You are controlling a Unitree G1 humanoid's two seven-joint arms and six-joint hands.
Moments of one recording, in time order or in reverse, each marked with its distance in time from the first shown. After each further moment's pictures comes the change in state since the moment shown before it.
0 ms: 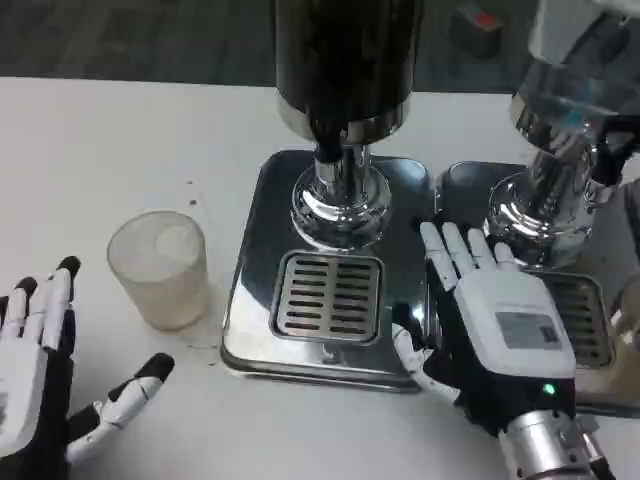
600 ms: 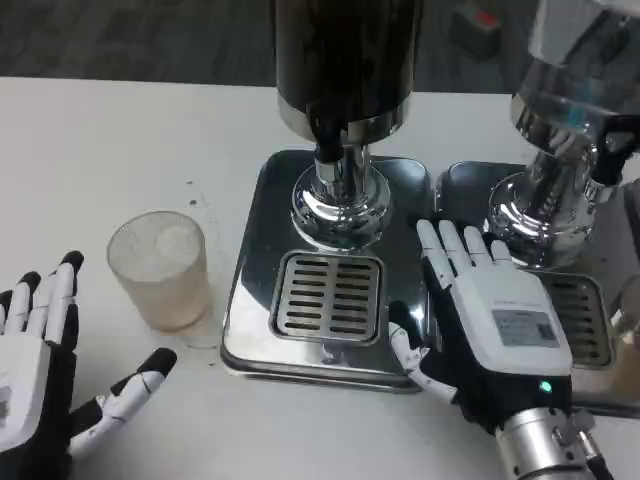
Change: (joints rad) left arm -0.024 -0.002 -0.001 0.022 -0.001 -0.013 0.000; right arm -0.009 0.003 0.007 0.002 -0.002 0.003 0.000
